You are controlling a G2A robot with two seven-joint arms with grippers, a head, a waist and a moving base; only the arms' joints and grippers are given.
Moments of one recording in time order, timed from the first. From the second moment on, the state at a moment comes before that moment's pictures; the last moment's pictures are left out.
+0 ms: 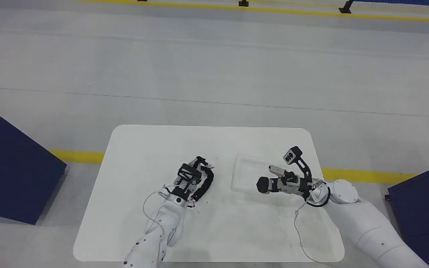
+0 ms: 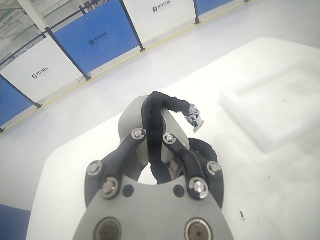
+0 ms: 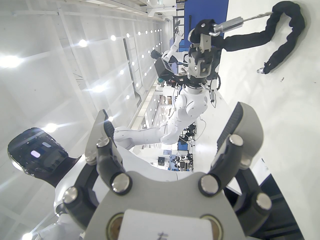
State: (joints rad) left arm 1.18 -1.45 -1.07 -1.22 1.77 0.11 0.22; right arm -0.87 -0.84 0.76 -1.07 1.06 -0.45 1.18
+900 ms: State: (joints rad) left arm 1.10 -1.47 -1.00 -1.06 1.99 0.17 0.03; right arm -0.87 -0.84 0.76 -1.07 1.06 -0.45 1.18
